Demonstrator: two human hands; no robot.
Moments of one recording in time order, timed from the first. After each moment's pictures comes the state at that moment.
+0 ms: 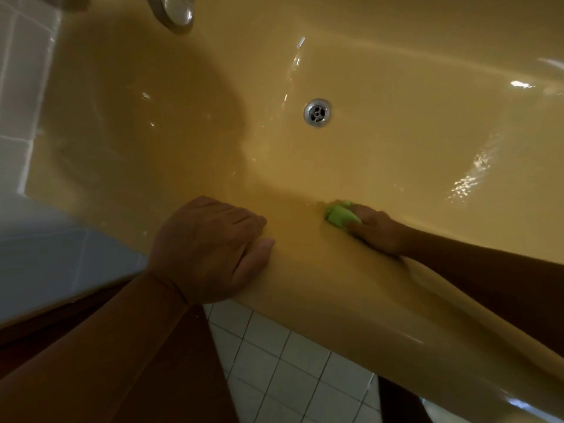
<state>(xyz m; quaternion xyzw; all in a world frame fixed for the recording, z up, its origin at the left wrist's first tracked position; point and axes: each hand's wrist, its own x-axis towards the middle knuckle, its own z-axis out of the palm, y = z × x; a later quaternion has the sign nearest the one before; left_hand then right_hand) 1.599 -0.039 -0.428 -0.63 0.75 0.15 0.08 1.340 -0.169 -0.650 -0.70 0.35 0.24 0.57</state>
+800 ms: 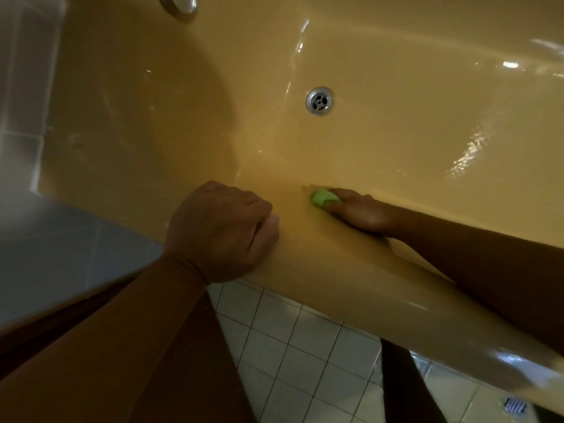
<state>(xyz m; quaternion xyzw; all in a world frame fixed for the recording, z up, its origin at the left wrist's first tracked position) 1.616 -0.038 -0.431 -0.65 0.74 0.16 0.07 1.391 -0.156 -0.607 -0.64 0.37 0.24 0.63</state>
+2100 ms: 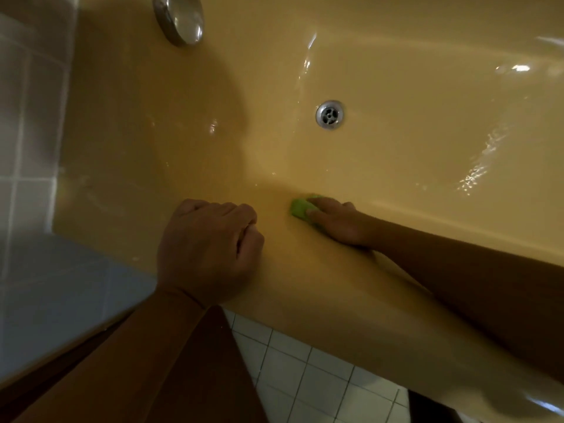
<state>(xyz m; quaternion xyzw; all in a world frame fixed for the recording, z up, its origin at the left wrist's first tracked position) 1.642 -0.049 -0.433 -0.75 0.64 0.13 0.06 1.458 -0.154 -0.615 -0.66 0.36 0.23 0.61</state>
